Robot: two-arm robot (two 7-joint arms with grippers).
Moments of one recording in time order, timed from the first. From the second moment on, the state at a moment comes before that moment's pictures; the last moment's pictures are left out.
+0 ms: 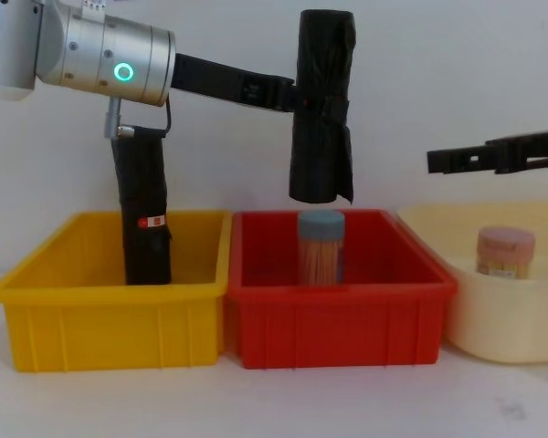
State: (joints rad) left arm -1.07 0.21 0.63 -0.81 -0.44 0.21 -1.00; right arm 0.44 0.38 -0.25 -1.52 0.32 0.41 0.48
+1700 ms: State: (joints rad) left arm -1.07 0.20 0.64 -0.80 -0.44 0.21 -1.00; right arm 0.64 0.30 -0.43 -1.27 0.31 0.30 0.60
